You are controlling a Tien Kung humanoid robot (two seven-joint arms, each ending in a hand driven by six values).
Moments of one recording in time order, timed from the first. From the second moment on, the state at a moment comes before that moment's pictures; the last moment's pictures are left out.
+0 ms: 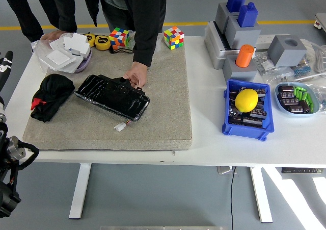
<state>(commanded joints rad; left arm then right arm) -0.24 0.08 -1.67 -1.12 1.13 0.38 -0.31 -0.03 -0.13 1.80 0.20 -1.55 0.00 0.20</state>
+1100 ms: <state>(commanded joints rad) -0.29 0.11 -1.65 -1.12 1.16 0.37 -0.28 -0.04 -0.13 1.80 0.21 -1.53 0.01 0.21</state>
